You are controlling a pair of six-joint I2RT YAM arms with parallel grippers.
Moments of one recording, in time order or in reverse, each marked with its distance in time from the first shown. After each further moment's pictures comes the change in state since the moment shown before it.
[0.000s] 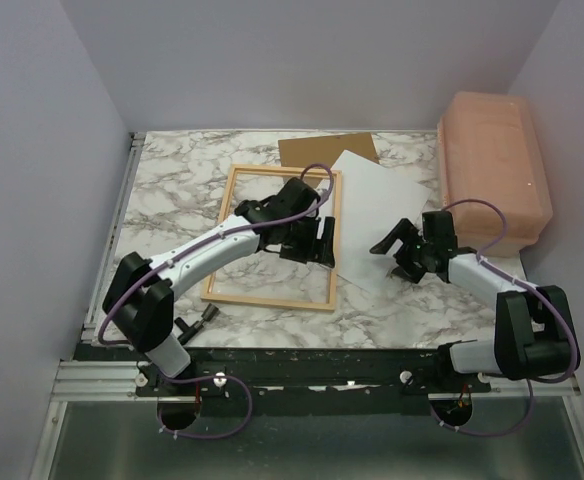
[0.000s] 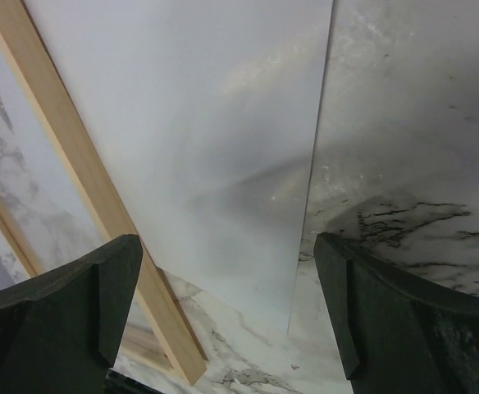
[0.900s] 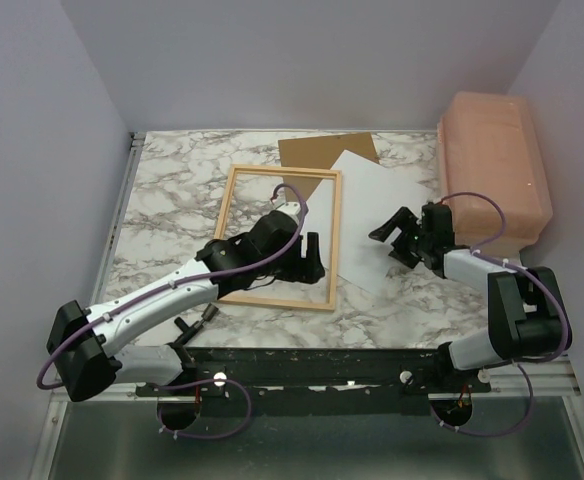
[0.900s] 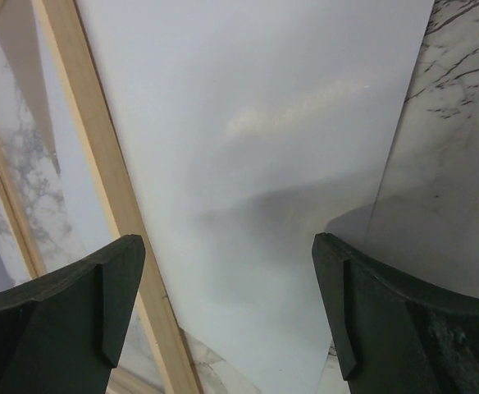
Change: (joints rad) left arm -0.153 -0.345 -0.275 0.152 -0.298 -0.115; right arm -0.002 0.103 0.018 0.233 0.035 -0.040
